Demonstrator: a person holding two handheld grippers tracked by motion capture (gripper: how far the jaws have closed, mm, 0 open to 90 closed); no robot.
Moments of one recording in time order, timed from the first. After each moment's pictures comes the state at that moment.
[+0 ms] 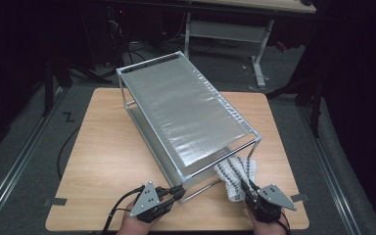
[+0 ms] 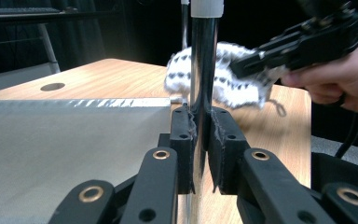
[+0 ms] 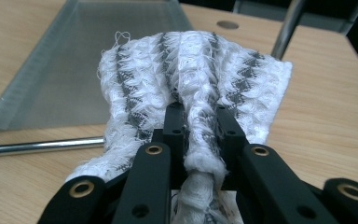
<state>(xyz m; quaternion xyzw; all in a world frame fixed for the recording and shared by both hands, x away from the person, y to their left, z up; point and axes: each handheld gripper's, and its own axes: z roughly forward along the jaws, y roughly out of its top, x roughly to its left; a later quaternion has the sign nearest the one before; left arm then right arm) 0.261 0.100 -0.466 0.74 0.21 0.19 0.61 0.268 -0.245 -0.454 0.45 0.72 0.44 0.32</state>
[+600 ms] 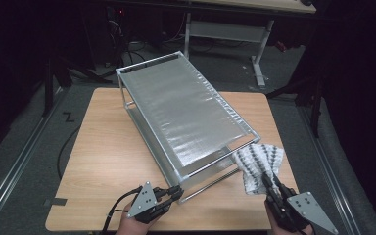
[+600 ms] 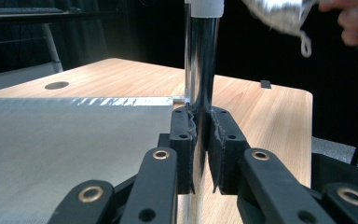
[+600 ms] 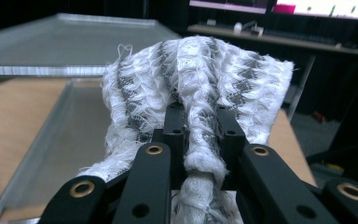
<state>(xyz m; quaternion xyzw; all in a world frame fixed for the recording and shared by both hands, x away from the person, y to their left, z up) 0.258 0.105 -0.467 0.74 0.22 0.19 0.61 0.233 -0.265 -0.383 0.42 0.64 0.51 0.40</state>
